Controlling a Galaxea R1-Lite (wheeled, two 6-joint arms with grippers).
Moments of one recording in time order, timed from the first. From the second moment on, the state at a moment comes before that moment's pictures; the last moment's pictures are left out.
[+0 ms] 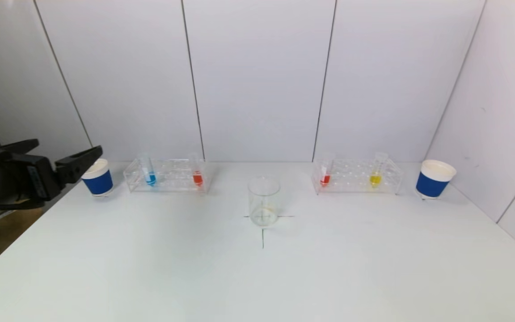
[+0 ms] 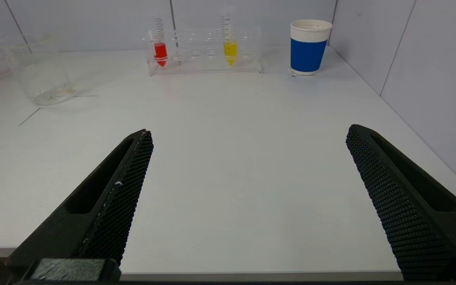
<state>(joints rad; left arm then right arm) -0.09 1.21 -0.58 -0.60 -0.02 0.05 0.01 0.00 0.00 -0.01 -0.02 0.04</state>
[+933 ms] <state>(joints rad) -0.35 2.00 -0.62 -1.39 0.25 -0.03 0.01 0.00 0.00 -0.01 -0.02 0.04</state>
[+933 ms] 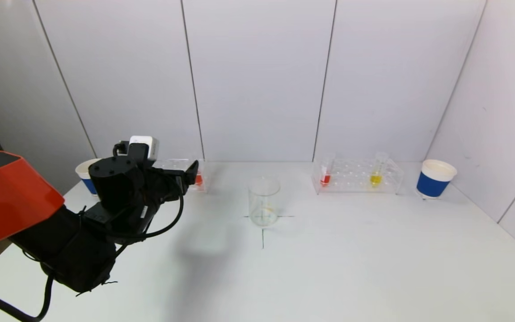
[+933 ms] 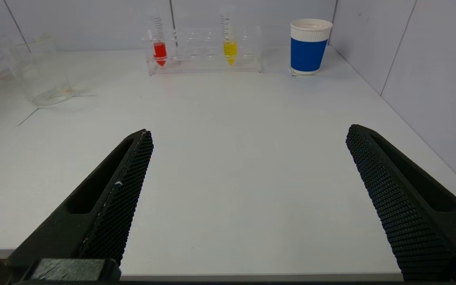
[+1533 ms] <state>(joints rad) -0.35 2.18 -0.77 -1.38 0.25 -0.04 0.01 0.00 0.00 -0.01 -0.02 0.04</state>
